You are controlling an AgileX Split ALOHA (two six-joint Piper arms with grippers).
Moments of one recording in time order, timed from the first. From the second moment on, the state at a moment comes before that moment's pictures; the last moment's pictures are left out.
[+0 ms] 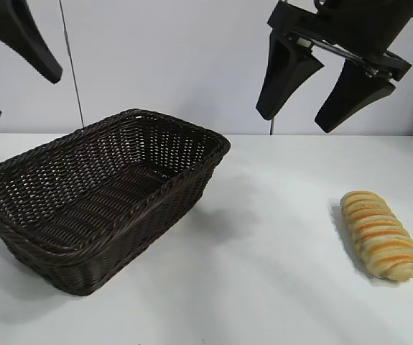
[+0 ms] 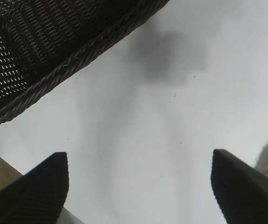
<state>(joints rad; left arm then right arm) -0.20 1.32 -0.96 -0.37 0.93 -0.41 0.28 1.68 -1.37 0.39 1.05 -0.27</state>
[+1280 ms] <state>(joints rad) -0.20 1.48 -0.78 -0.35 0.62 -0.65 0.28 1.68 -1.37 0.38 1.05 -0.27</state>
